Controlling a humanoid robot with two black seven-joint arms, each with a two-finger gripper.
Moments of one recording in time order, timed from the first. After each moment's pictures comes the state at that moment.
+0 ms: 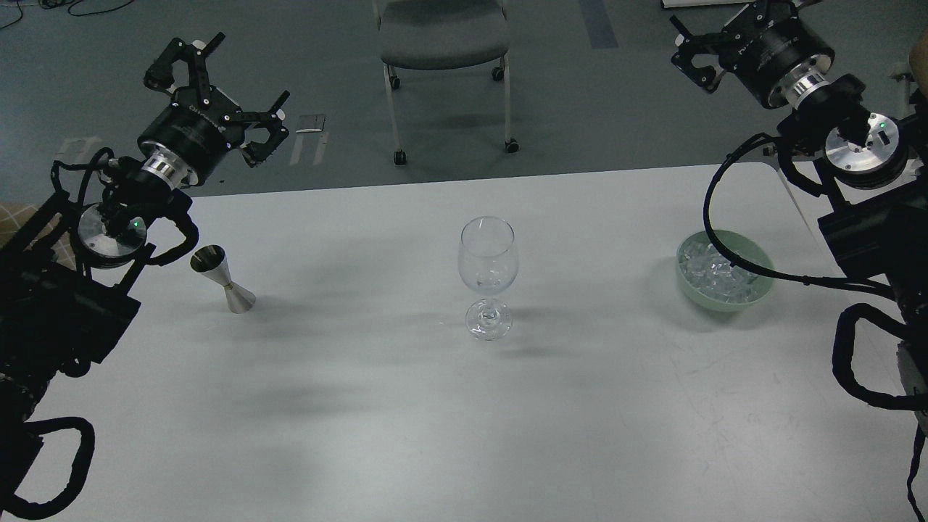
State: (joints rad) left arm -0.82 0.39 -0.97 -0.69 -0.12 -0.49 0.04; right arm 0.95 -0.18 1.43 0.52 -0.28 0.44 -0.18
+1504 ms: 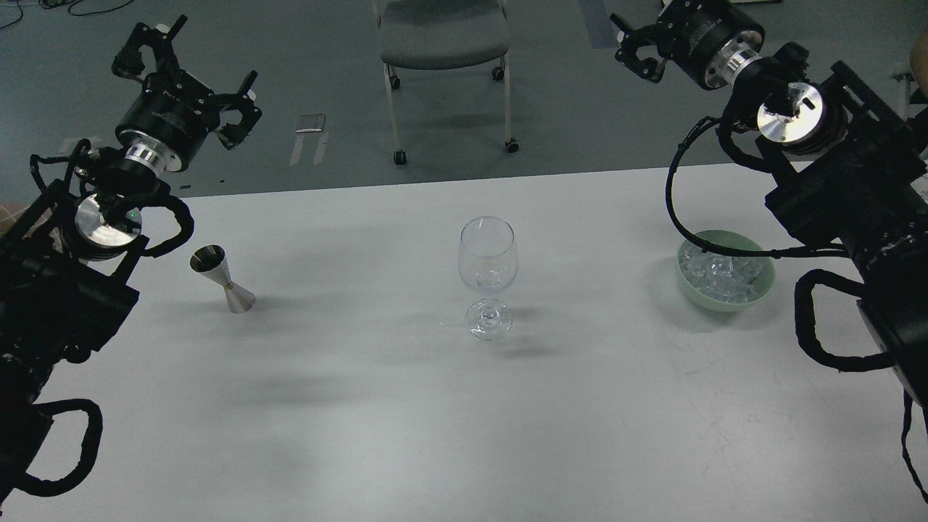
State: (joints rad) left arm -0.88 0.38 -0.96 -0.56 -0.05 -0.49 -0.08; right arm 1.17 -0.07 1.11 0.31 -0.31 0.39 -0.04
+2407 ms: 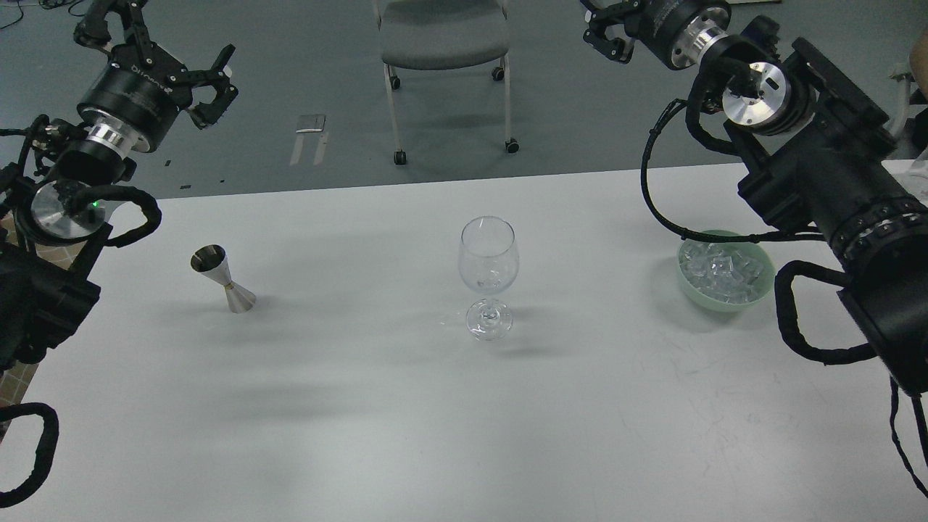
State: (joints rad) left arm -0.85 0.49 -0.97 -0.71 -0.01 -0.49 -0.09; right arm 1.19 -0.05 1.10 0.33 -0.30 0.38 -0.03
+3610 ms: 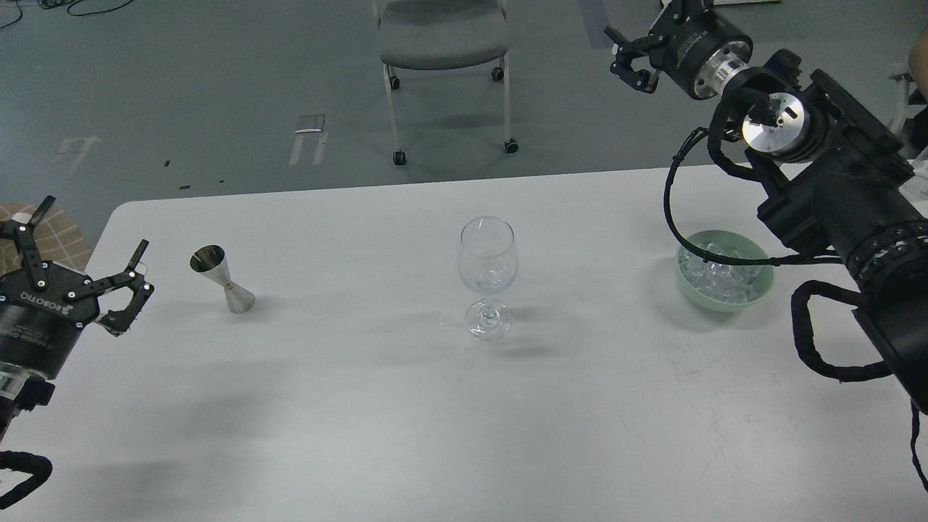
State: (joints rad) left arm 0.20 0.63 -1.52 -1.44 -0.09 -0.49 -0.11; right arm 1.13 -0.09 1.09 0.33 -0.30 0.38 -0.03
